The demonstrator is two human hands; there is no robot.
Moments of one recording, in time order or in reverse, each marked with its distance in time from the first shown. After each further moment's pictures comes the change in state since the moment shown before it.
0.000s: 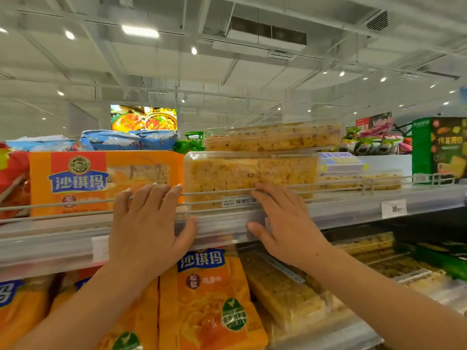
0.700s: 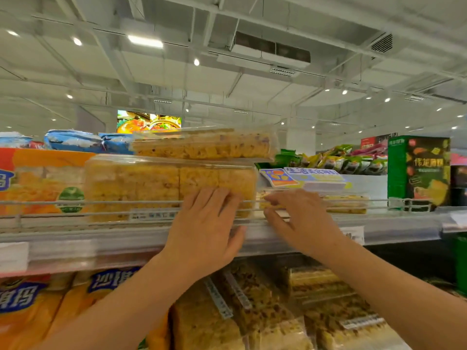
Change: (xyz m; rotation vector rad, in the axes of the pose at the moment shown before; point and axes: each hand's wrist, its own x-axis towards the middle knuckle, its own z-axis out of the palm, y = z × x) left_hand 0.073 0.204 0.060 -0.032 0.121 0.240; right_hand -0.009 0.182 -0.036 0.033 0.052 0.042
